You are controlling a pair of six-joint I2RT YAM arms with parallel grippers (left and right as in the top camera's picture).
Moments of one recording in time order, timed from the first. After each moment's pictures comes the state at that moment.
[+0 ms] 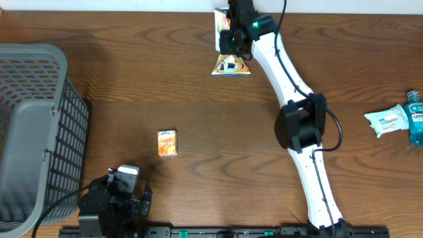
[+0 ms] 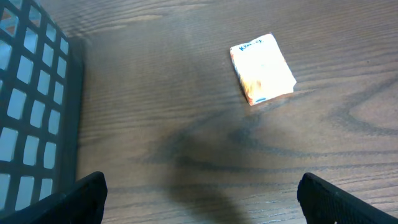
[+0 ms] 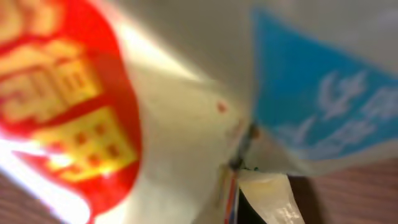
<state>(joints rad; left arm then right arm) 0.00 0.07 0.46 -1.11 0.04 0.24 0.37 2.66 2.60 -0.99 -0.11 0.34</state>
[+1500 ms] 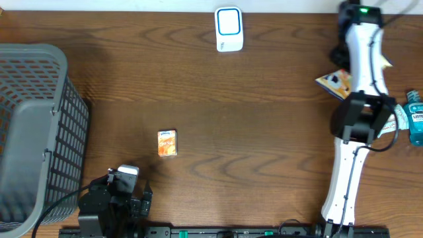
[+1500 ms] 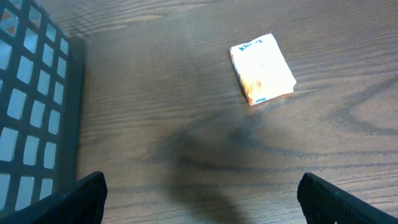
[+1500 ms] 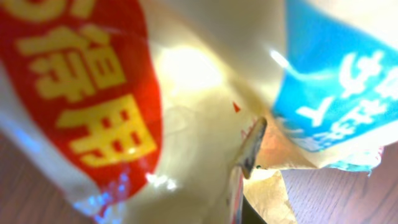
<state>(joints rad) 0.00 0.07 0.46 -1.11 0.04 0.24 -0.15 2.65 2.66 -1.55 0.43 0.81</state>
